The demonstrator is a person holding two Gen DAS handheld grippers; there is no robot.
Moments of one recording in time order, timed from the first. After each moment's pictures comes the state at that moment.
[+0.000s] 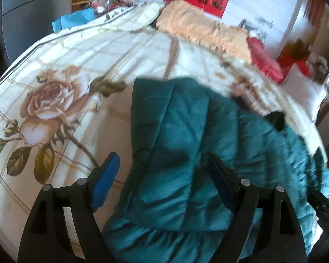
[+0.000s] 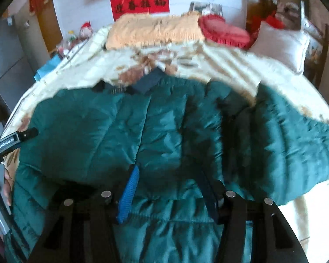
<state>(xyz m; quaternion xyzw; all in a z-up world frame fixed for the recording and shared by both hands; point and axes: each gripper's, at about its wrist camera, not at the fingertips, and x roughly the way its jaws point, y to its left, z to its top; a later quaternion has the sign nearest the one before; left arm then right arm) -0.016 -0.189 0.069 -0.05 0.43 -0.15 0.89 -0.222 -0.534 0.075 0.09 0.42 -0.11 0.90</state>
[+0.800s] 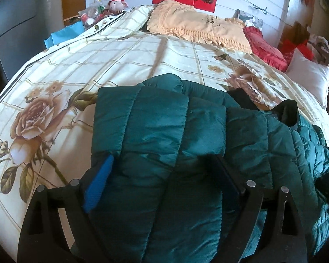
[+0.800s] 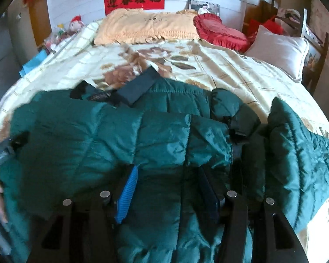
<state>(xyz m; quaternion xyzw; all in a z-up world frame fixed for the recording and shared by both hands) 0.004 -0.242 0.039 0.02 0.42 -0.13 0.90 -0.170 -0.538 0.057 0.07 0.44 -0.14 0.89</state>
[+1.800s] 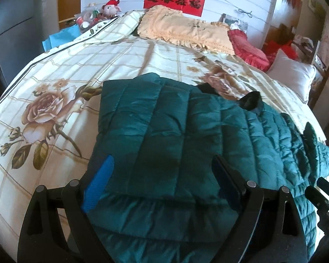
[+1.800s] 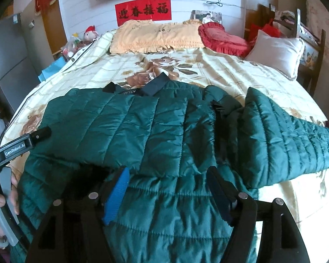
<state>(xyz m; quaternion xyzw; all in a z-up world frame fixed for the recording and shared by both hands) -0.070 -0.236 0.080 0.01 0.41 -0.16 0.90 -0.254 -0.513 0.091 0.08 0.41 -0.12 0.90</state>
